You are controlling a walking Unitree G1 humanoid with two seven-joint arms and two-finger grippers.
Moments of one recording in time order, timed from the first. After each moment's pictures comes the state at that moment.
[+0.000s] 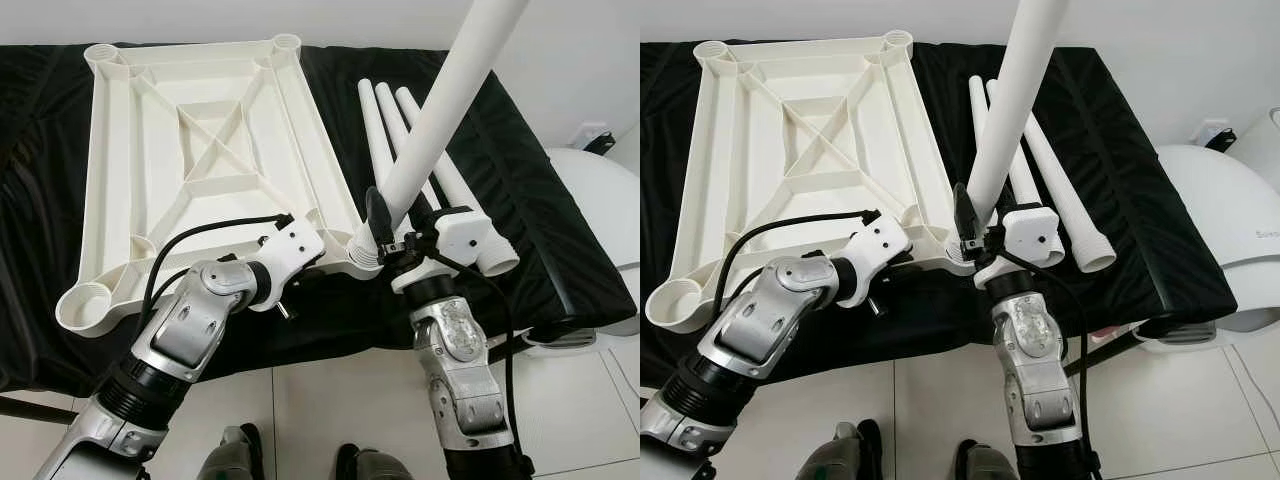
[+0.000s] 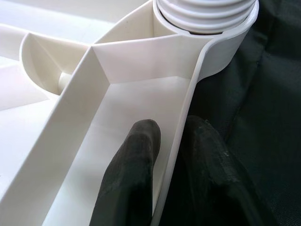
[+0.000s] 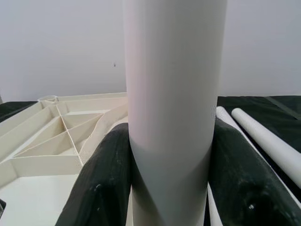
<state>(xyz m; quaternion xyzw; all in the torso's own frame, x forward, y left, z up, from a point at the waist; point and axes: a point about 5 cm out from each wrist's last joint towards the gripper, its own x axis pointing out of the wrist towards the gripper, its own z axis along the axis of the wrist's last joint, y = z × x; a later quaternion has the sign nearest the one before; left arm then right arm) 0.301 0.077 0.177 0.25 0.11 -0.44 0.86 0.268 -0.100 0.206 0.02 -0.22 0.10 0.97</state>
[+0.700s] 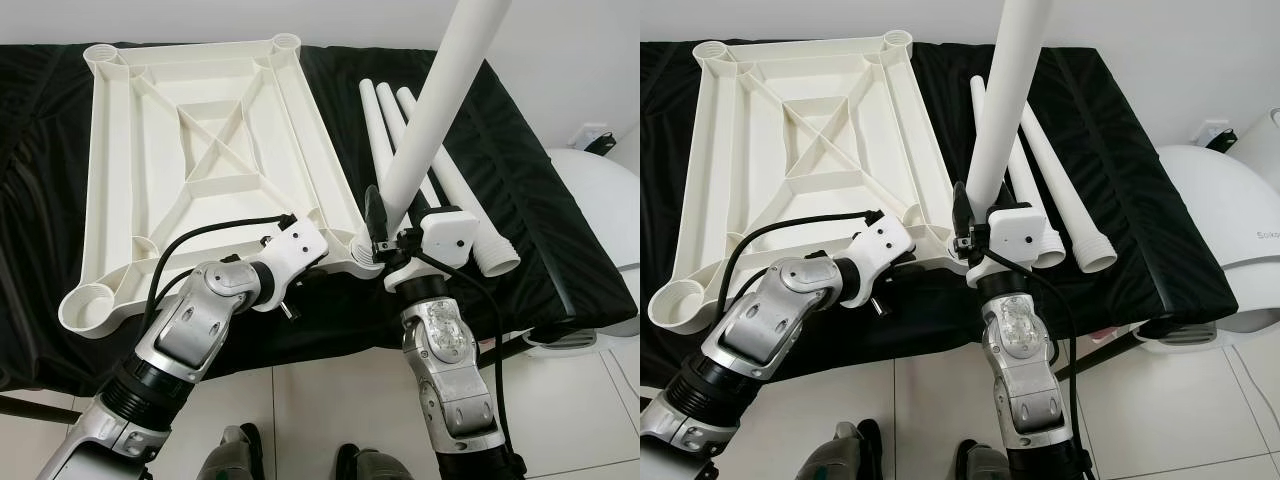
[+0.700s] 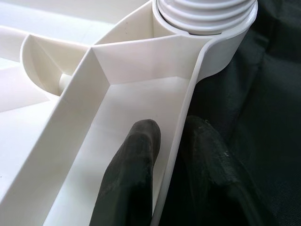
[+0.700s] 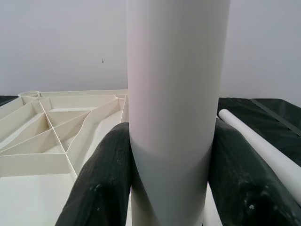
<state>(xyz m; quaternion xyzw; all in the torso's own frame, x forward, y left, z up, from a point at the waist) 0.300 0.075 0.176 0.25 0.11 -0.44 0.86 0.267 -0.094 0.206 0.01 -0.22 0.07 0.97</state>
